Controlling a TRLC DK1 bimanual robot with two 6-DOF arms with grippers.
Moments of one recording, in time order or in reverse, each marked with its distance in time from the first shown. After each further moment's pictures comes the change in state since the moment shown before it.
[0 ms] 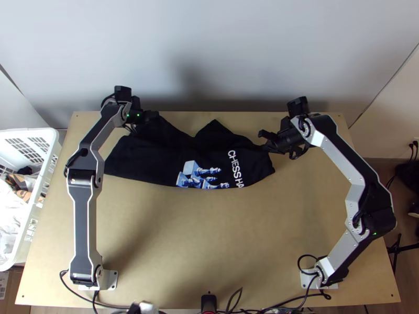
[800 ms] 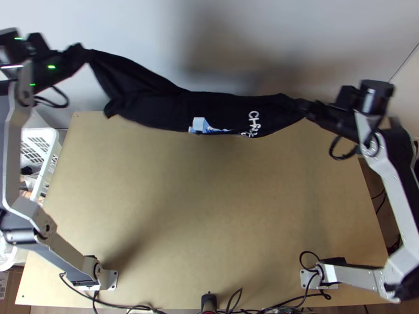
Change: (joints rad) left arm 0.166 -0.732 -0.002 -0.135 0.161 -0.327; right arm -0.108 -0.455 -0.005 0.216 0.053 0.019
